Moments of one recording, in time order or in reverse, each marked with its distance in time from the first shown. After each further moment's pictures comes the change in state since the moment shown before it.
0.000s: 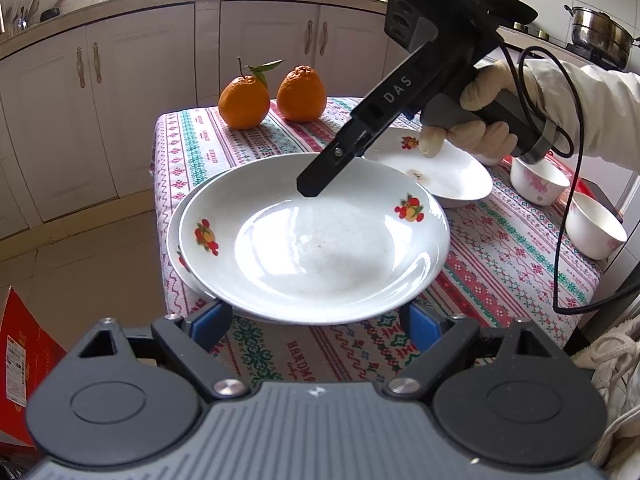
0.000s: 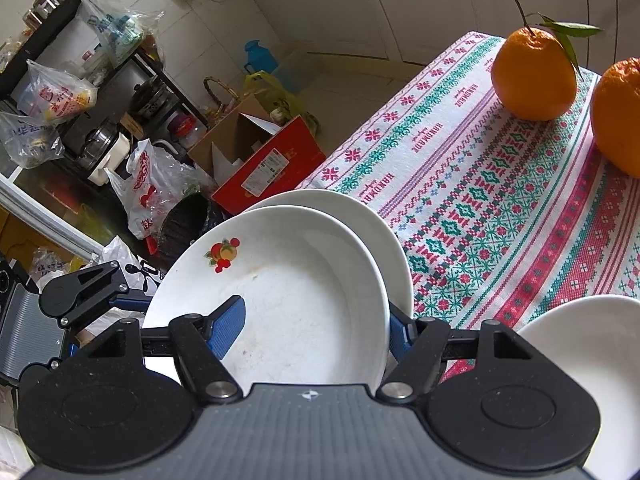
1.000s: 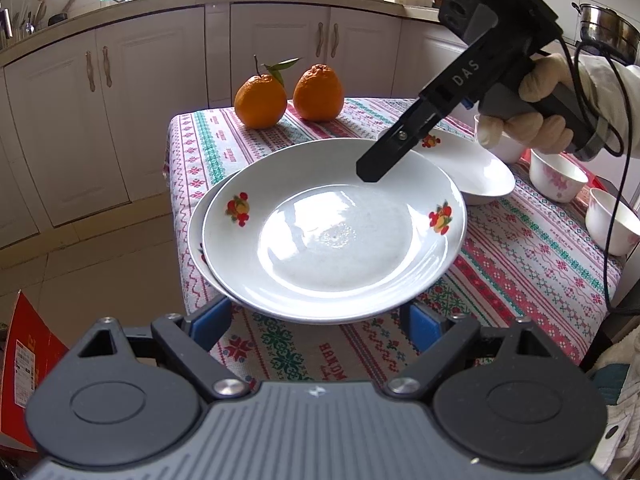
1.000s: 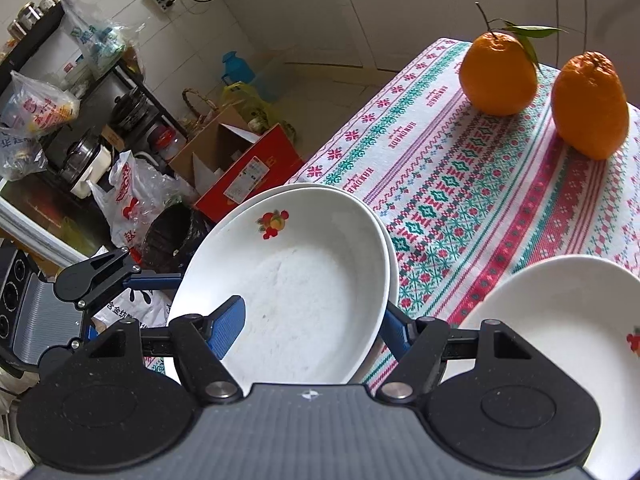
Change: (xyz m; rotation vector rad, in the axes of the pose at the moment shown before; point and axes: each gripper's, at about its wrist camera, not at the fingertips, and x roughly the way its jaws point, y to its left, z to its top) left arm 0.009 0.010 -0.006 0.010 -0.017 0.038; right arm -0.024 0.014 -0.020 0.042 -0.041 -0.078
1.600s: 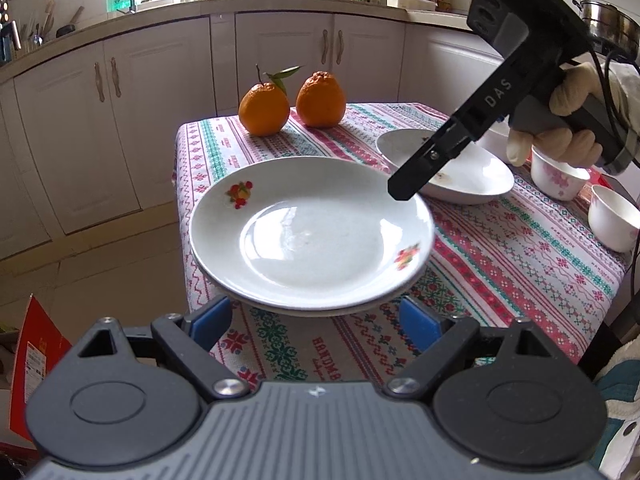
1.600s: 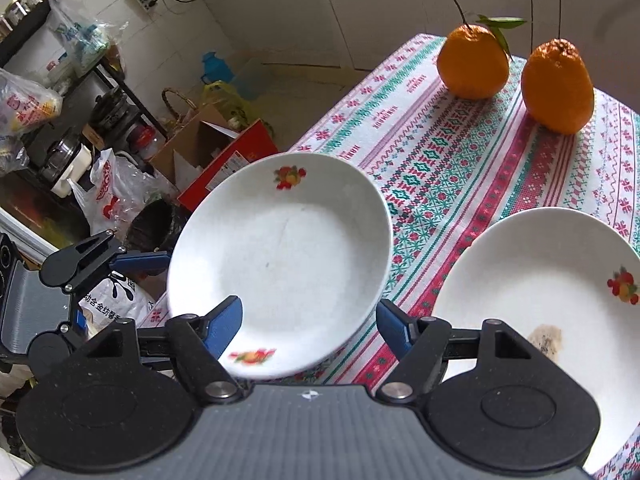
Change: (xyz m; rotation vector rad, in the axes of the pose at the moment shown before) left arm -0.012 -0.015 -0.006 0.017 -0.028 0.048; right arm -0.012 0.016 -0.029 0.004 -0.017 -0.077
